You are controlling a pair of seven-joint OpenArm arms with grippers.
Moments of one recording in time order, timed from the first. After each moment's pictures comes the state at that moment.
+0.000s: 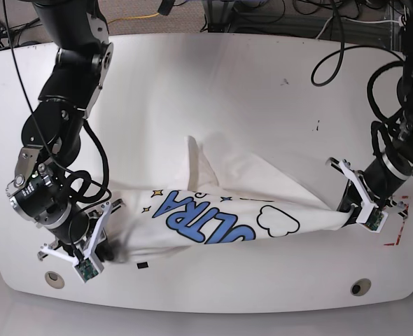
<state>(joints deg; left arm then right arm) -11.0 -41.8 3.4 109.9 -35.7 -17.0 39.5 29.6 12.1 10.8 105.0 19.8 41.1 -73.7</state>
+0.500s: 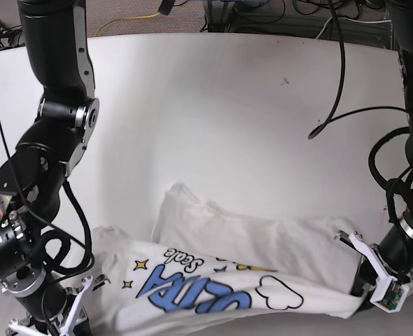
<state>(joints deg) -35.7 -36.3 3.7 110.2 -32.5 -20.8 47.5 51.5 12.9 6.8 104.2 18.5 41.2 -74.3</state>
